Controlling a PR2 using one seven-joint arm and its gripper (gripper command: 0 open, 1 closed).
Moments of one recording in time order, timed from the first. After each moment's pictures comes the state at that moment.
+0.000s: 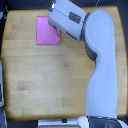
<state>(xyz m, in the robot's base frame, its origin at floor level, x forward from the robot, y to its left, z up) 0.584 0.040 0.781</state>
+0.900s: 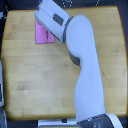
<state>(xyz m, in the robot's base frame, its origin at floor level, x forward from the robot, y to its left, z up) 0.600 0.151 0.750</state>
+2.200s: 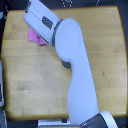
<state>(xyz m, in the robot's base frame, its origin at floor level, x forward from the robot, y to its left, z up) 0.581 0.228 0.771</state>
